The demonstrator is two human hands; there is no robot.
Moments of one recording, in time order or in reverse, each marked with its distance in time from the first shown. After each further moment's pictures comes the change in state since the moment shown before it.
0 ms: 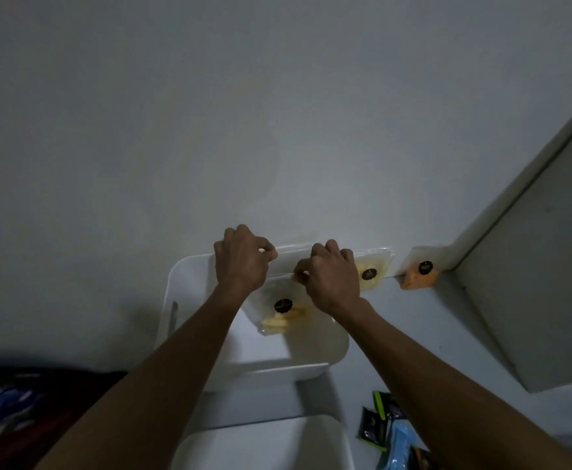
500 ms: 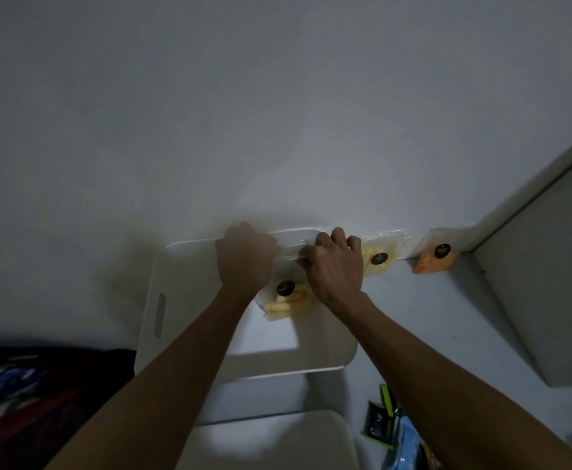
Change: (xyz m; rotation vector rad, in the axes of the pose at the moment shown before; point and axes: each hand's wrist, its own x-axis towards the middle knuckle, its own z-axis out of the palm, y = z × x) left_hand 0.010 -0.016 0.057 0.012 -0.025 -0.035; right_hand 0.019 0.018 0.060 -0.119 0.053 0.078
